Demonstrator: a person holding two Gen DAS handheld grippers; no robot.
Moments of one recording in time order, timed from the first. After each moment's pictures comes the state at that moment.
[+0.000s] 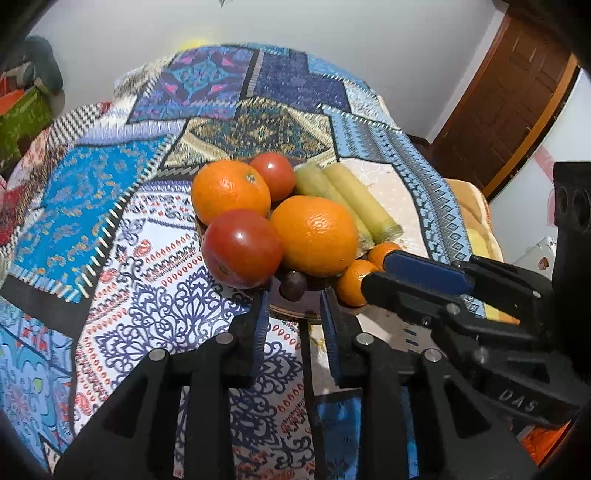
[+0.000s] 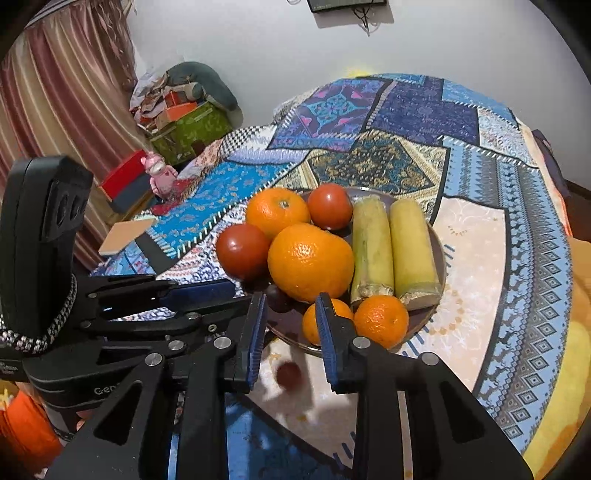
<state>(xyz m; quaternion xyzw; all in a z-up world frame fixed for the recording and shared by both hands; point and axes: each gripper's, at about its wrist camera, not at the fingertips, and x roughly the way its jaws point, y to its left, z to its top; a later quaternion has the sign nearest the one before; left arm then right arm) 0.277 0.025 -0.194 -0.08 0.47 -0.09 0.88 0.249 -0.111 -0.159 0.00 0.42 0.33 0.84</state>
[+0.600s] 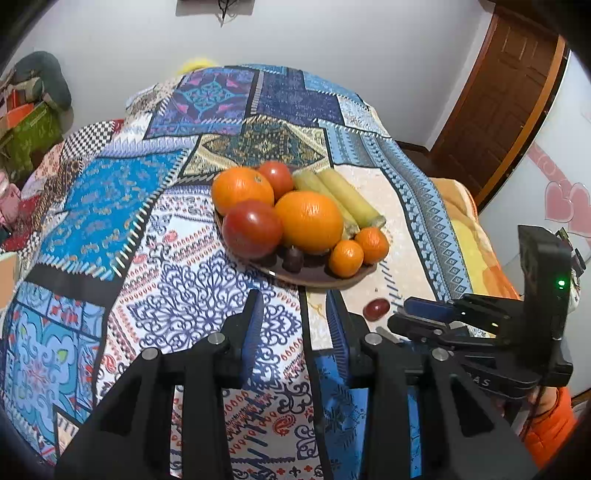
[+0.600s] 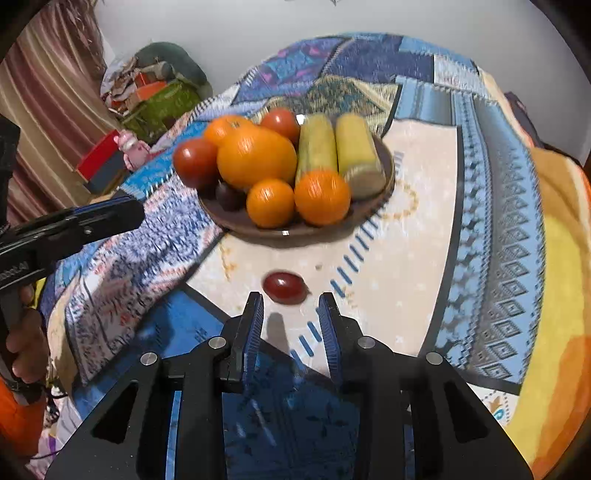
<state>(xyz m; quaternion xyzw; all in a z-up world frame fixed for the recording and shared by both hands) 0.233 0.028 -0.177 -0.07 0.45 -0.08 0.89 0.223 -0.150 -0.203 -0.01 0.49 0.28 0.82</state>
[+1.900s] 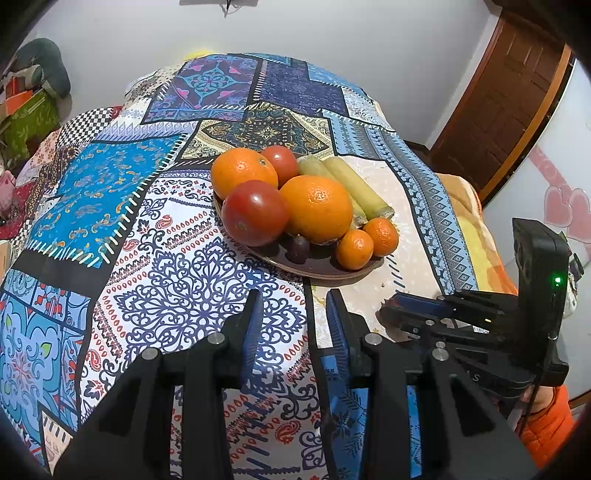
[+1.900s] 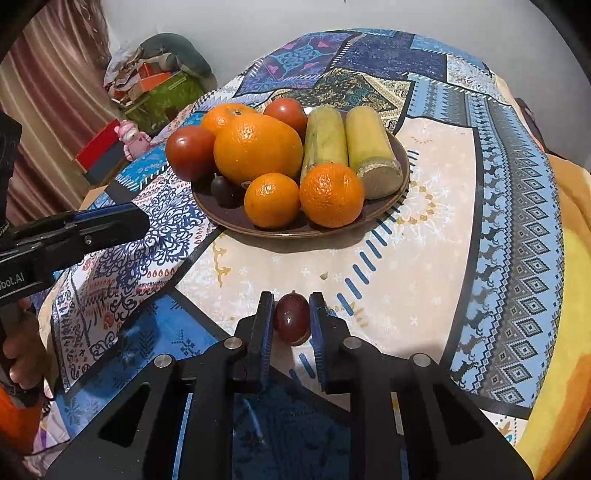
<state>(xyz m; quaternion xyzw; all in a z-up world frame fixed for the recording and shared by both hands) 0.237 0.032 -0.193 -0.09 0.45 -0.09 0.88 0.229 -0.138 -0.211 -0.03 0.48 0.29 0.83</state>
